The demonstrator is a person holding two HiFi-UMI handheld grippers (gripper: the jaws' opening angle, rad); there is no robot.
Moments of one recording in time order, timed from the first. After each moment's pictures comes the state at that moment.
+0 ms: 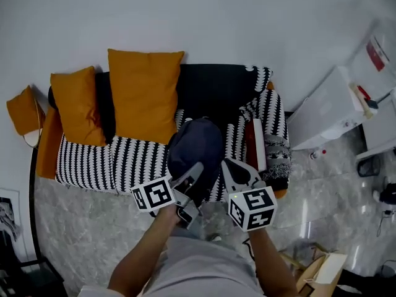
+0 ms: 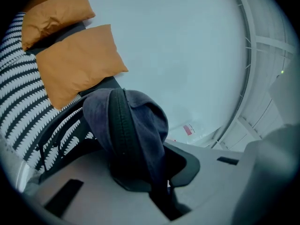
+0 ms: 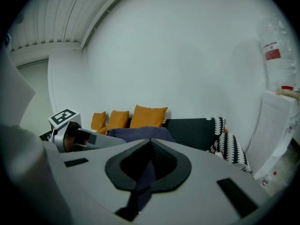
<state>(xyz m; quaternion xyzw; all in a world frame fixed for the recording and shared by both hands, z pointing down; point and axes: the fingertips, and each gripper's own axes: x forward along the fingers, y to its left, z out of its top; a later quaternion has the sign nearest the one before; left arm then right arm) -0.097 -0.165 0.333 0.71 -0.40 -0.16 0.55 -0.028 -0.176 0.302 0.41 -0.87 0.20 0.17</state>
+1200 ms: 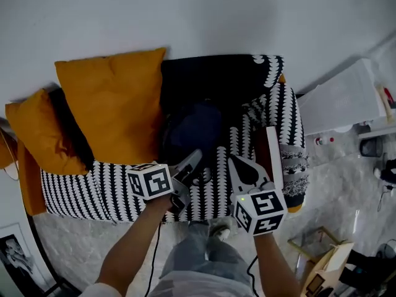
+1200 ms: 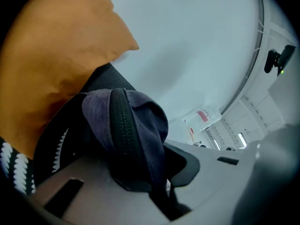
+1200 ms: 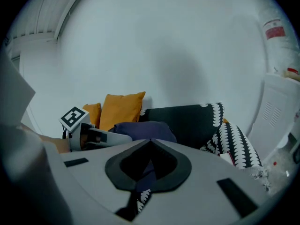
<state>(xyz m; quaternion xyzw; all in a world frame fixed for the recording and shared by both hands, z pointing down) -0.144 -0.379 0.479 0.77 -0.33 -0.03 0.54 -0.062 -0.359 0.424 0.48 -0.81 0.25 0.21</state>
